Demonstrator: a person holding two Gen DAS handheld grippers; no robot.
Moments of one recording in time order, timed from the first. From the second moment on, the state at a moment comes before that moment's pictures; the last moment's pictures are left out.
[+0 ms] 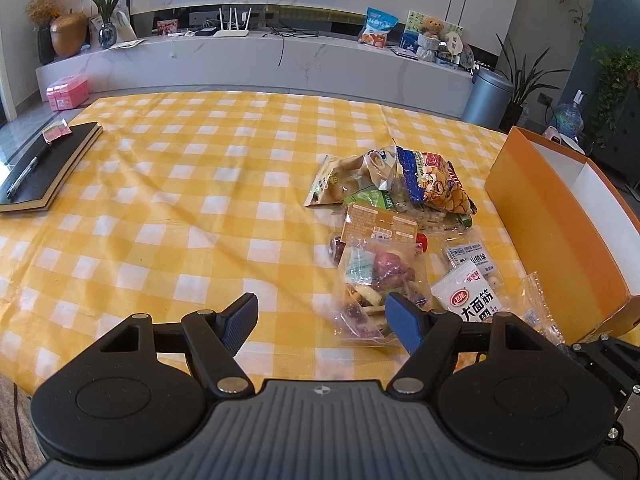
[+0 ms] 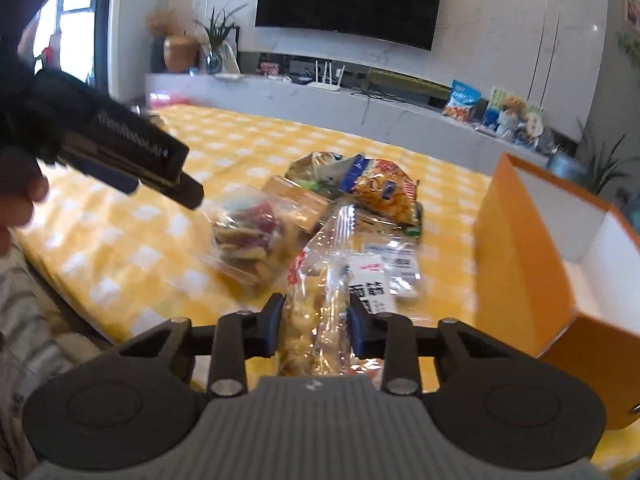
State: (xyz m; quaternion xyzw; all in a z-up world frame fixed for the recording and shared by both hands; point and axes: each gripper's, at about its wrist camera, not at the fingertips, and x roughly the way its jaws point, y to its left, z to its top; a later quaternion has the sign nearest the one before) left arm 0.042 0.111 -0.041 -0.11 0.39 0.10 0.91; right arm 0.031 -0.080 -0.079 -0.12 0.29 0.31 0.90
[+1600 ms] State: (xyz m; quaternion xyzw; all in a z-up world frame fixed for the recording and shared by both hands) left arm 0.107 0.016 -0.086 -0.18 0.47 -0.14 0.85; right arm 0.036 -0.212 -0.006 0.13 0.20 0.22 0.95
